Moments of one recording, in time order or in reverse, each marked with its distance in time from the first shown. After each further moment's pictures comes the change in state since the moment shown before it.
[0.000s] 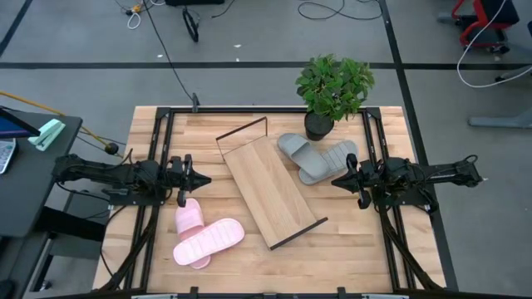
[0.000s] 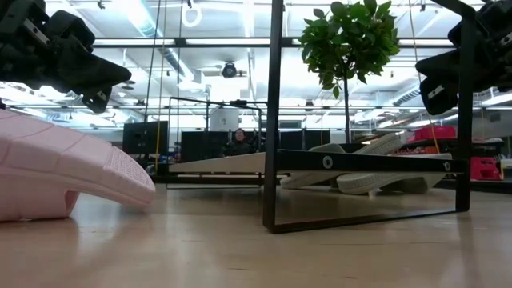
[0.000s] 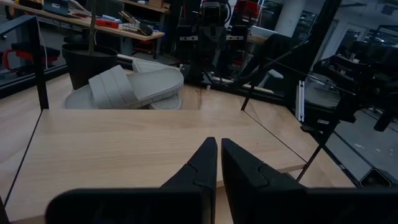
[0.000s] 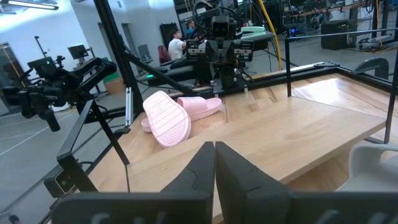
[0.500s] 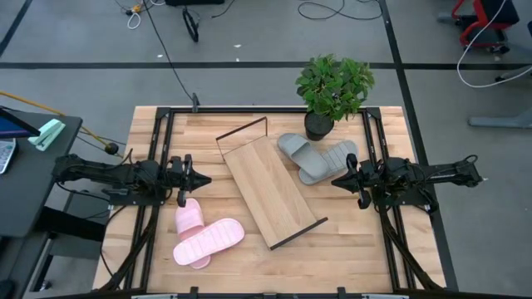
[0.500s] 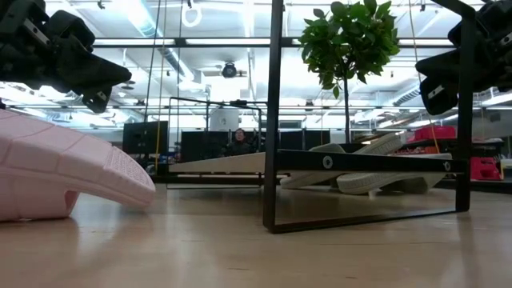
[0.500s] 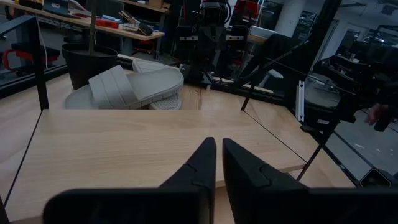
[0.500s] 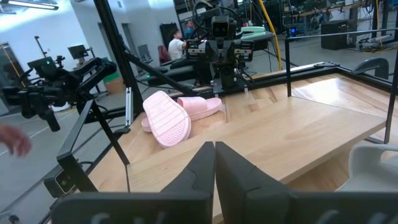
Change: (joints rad) left arm 0.000 0.000 0.000 0.000 0.000 0.000; right arm 0.000 0.000 0.000 0.000 0.000 0.000
